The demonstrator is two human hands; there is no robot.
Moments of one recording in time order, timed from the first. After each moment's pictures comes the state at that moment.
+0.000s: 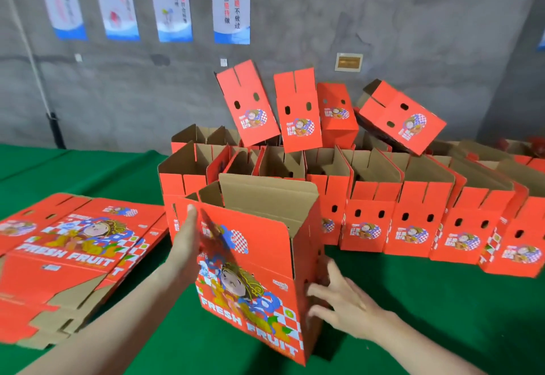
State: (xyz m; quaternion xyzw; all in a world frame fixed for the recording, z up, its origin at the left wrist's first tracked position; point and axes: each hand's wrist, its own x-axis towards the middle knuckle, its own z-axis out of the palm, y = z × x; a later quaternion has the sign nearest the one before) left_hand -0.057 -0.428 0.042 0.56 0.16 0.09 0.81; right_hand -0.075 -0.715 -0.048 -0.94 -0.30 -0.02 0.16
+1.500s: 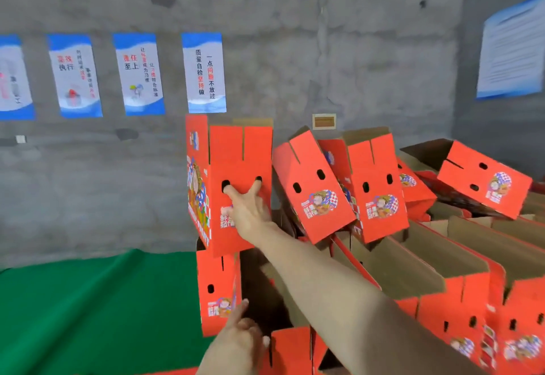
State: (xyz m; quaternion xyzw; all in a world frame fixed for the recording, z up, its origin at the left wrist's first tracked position) left_hand 0.253 -0.217 0.027 0.66 -0.33 0.17 0.65; right_hand 0.339 -0.295 0.177 -0.95 -0.08 -0.26 0.15
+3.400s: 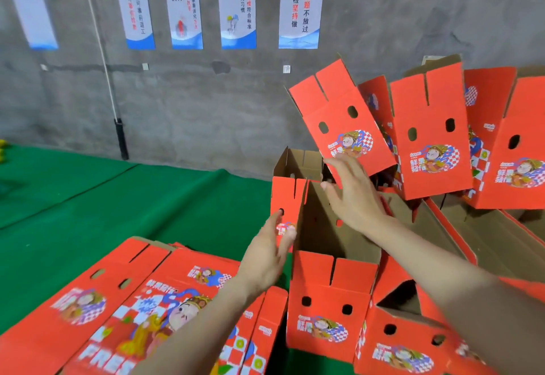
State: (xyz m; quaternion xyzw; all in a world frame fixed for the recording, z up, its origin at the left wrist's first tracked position) left_hand 0.217 -0.163 0.015 0.88 -0.08 0.18 0.44; right_hand 0.294 -0.344 0.095 -0.86 -0.26 -0.35 0.25
